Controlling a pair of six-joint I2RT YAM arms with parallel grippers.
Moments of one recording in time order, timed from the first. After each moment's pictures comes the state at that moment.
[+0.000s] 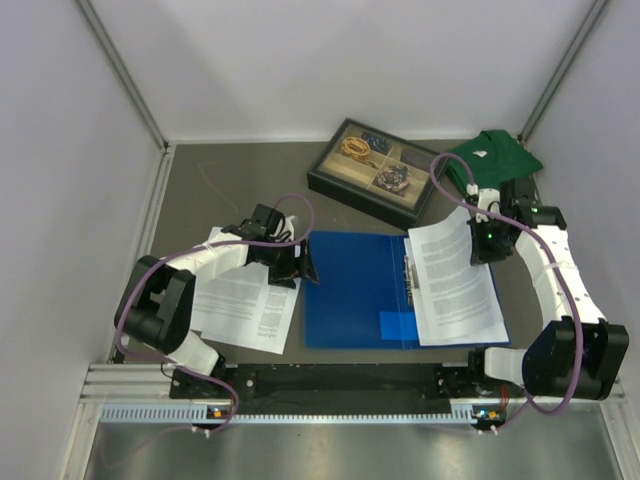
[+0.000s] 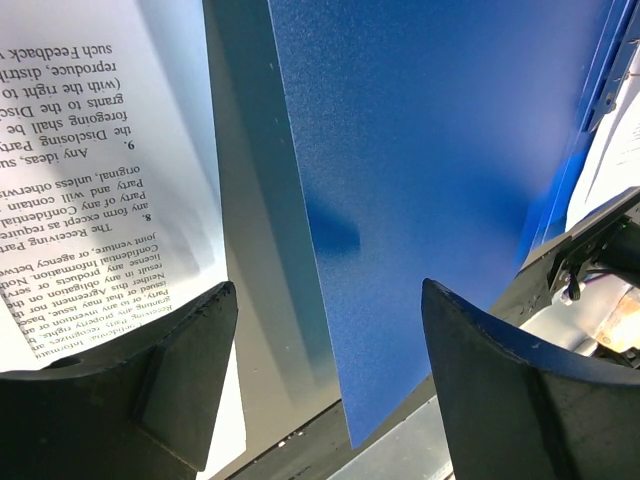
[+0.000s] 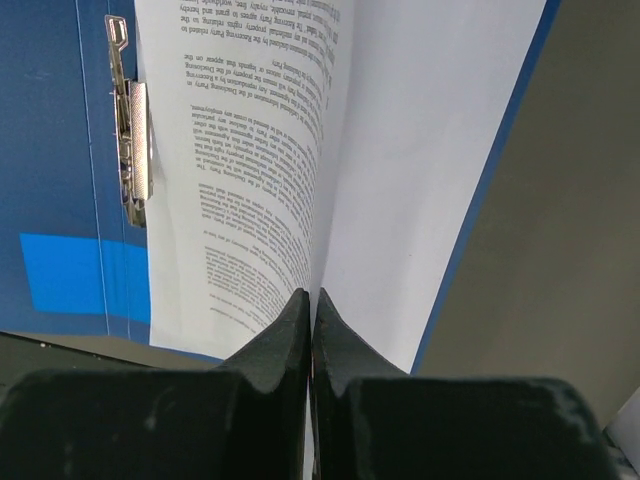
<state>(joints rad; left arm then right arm) -0.42 1.56 0.88 -0.45 0.49 -0.49 -0.08 1.25 1.07 -1.01 -0.18 -0.23</state>
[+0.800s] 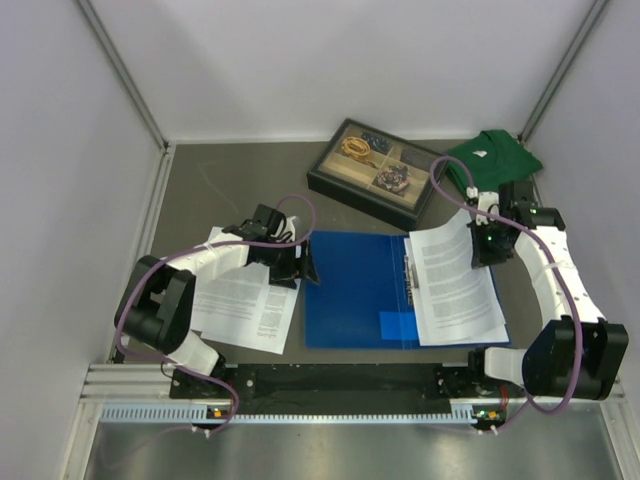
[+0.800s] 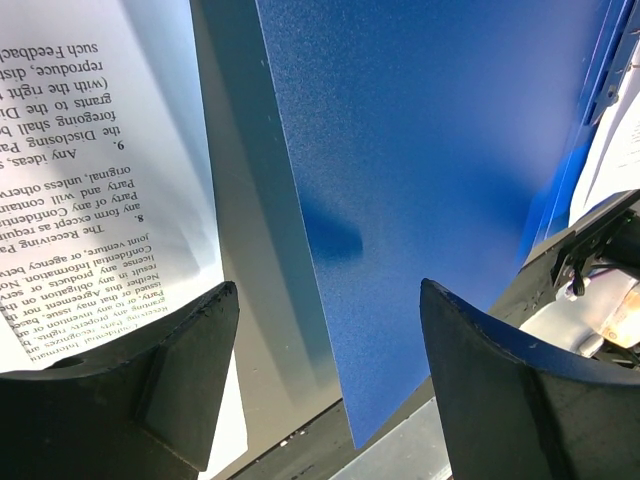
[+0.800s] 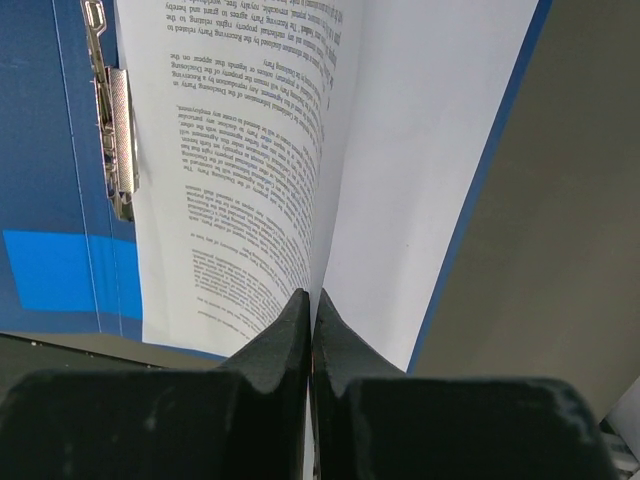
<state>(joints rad) -0.43 1.56 0.88 -0.45 0.49 -0.48 -0.08 1.25 1.05 -1.01 -0.16 -0.22</state>
